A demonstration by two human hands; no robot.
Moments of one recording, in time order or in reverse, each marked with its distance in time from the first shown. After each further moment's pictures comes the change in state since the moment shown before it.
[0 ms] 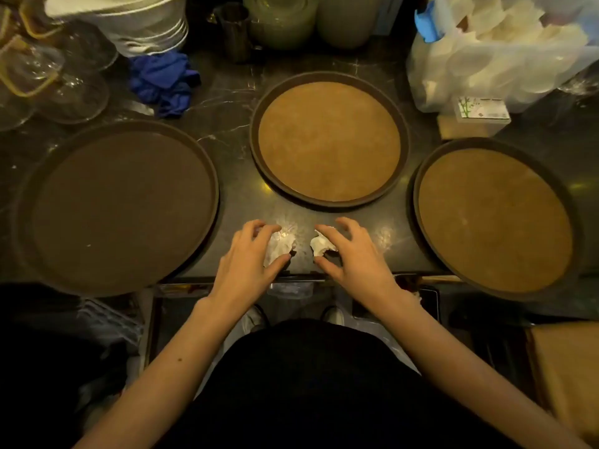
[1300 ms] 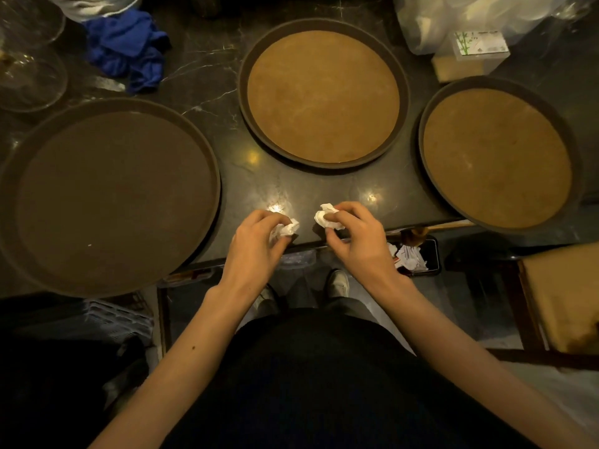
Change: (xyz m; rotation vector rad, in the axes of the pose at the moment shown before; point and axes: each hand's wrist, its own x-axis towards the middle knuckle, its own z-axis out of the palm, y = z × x) left_hand -0.012 -0.022 -0.014 -0.172 -0.019 0.093; right_hand -0.020 -0.035 0.044 0.220 0.355 0.098
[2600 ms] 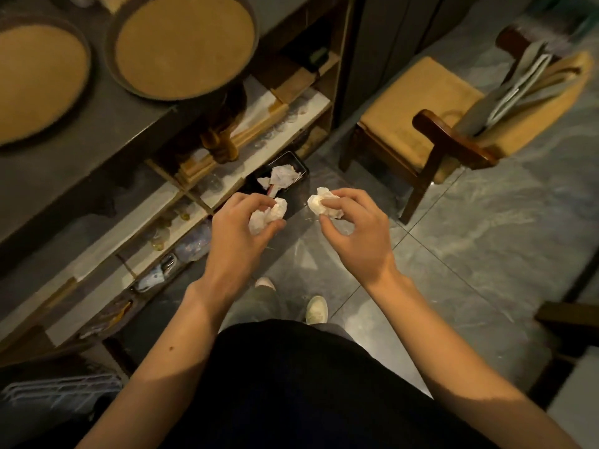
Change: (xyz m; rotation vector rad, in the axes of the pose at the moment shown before) left_hand -0.244 0.281 0.240 0.028 -0.281 0.391; right_hand -0.429 0.145 -0.203 0.107 0.664 0.392
